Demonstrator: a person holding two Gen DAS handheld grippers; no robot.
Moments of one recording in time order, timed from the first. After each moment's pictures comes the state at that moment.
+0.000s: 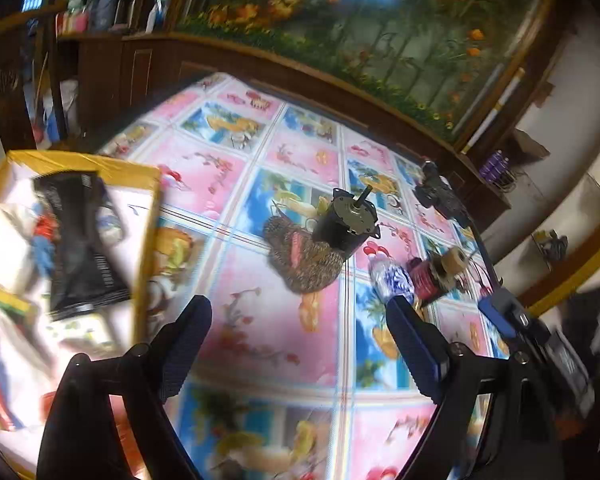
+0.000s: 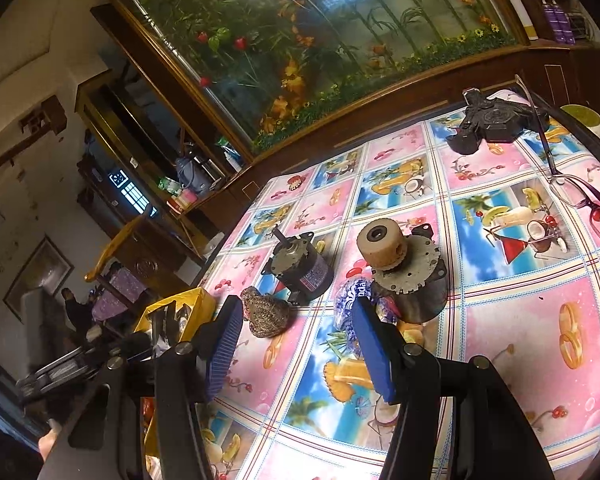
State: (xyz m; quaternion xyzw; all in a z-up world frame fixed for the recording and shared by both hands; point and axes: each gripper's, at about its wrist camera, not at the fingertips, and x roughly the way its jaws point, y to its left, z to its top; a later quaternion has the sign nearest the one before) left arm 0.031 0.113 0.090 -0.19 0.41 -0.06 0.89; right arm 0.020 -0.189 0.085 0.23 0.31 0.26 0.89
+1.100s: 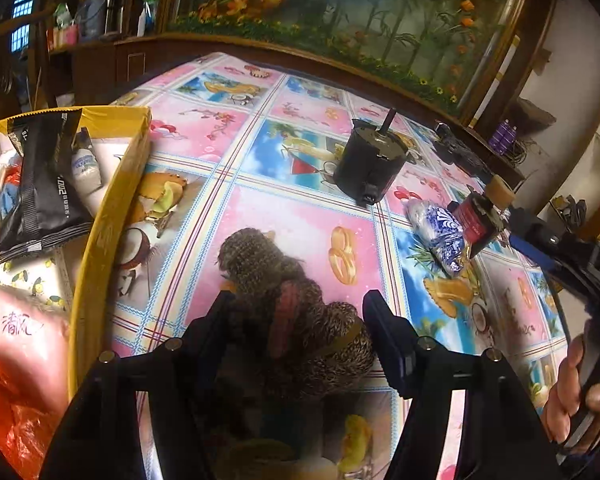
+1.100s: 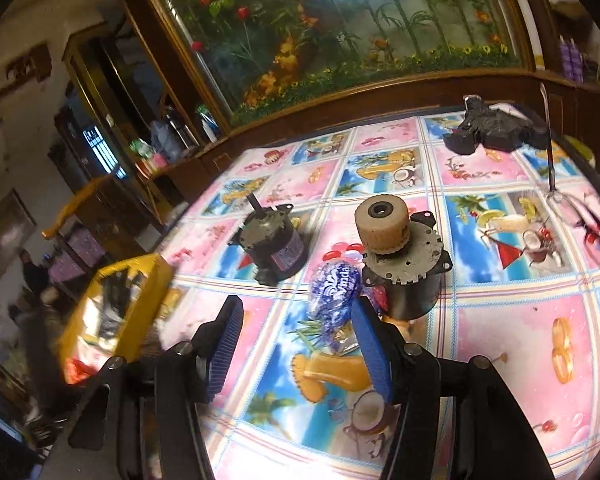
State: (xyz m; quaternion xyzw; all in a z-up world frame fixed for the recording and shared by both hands) left arm 0.008 0.098 0.015 -0.13 0.40 -0.06 0.90; right arm 0.034 -0.147 0.067 0.12 0.34 0.21 0.91
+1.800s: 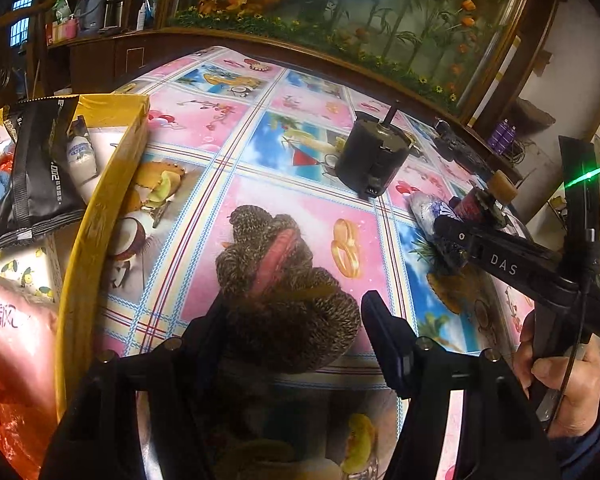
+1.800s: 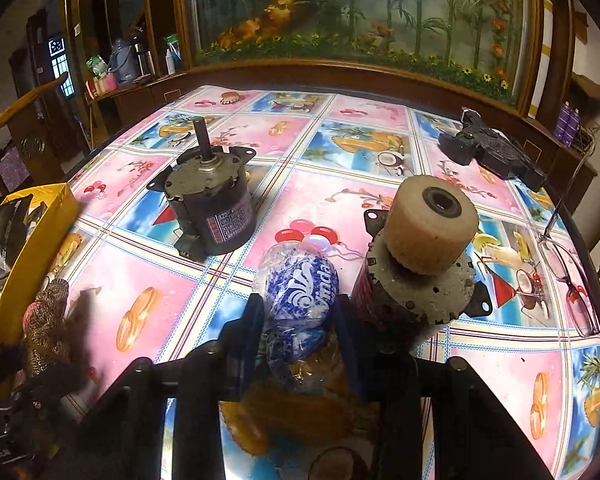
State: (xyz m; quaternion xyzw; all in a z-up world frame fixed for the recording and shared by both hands) left arm 0.011 0.098 0.008 -0.14 0.41 -0.06 0.90; right arm 0.085 -0.097 0.027 -0.04 0.39 0.12 0.91
